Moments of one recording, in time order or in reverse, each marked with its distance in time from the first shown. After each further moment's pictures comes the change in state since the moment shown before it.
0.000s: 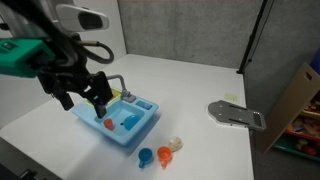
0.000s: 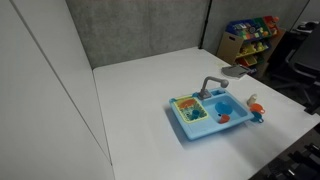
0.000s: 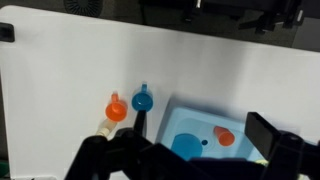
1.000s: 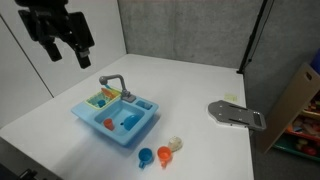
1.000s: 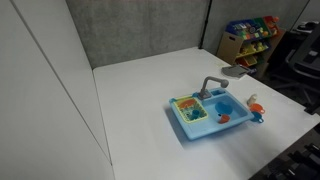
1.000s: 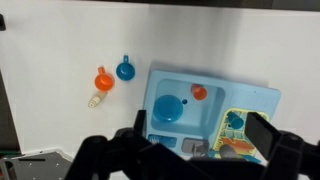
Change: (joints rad) arm 0.073 -0.036 0.071 0.202 0.106 -0.185 0.177
